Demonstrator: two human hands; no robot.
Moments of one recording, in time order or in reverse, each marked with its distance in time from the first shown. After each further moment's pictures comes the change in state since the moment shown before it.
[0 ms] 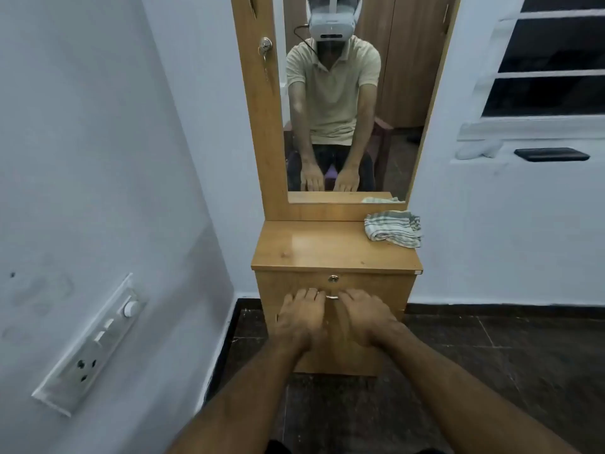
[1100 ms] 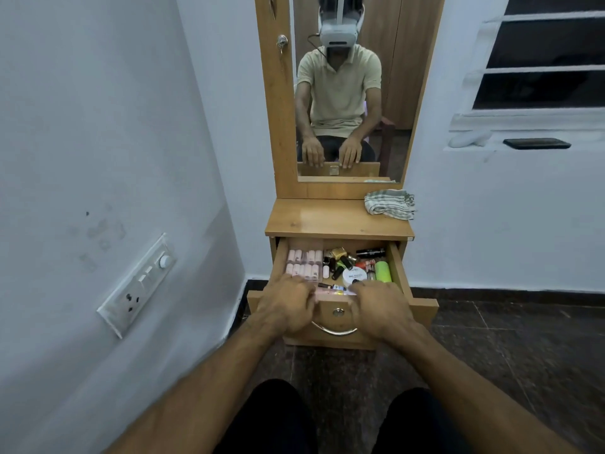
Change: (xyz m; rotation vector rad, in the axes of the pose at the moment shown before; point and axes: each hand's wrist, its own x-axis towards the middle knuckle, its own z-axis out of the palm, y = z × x) left_hand -0.120 -0.006 -0.024 -0.028 0.128 0.033; right_hand -0.131 -0.046 -0.005 -0.056 0.235 0.053
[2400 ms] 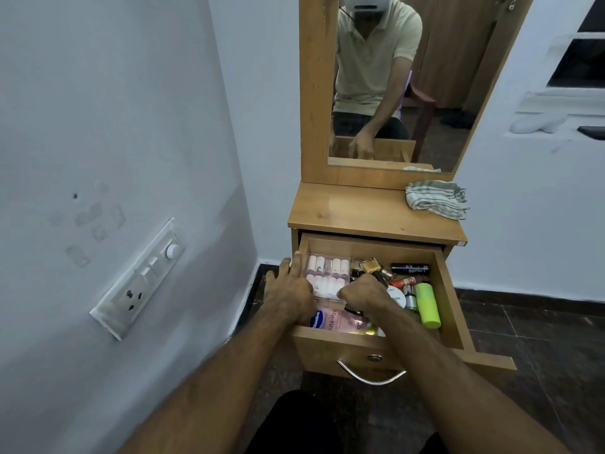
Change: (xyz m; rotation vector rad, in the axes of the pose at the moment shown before) left_hand 0.061 -0.074 0.061 0.009 -0.231 -0.274; right_hand 0.122 -0.049 0.066 0.747 -0.297 0.562
